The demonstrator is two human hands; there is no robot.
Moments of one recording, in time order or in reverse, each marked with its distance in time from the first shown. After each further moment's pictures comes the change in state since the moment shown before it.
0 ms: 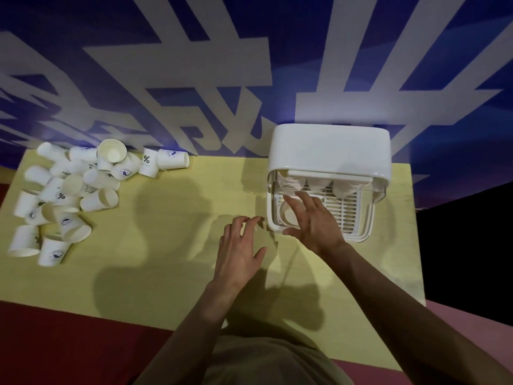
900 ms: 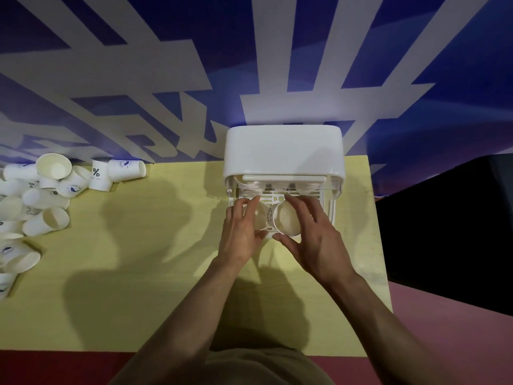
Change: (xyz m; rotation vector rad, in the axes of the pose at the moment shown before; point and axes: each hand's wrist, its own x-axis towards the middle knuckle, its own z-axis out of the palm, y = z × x) left_hand 0.071 0.066 0.041 -0.085 -0.023 0.113; right_hand -0.074 0.021 -0.047 0.295 0.395 0.072
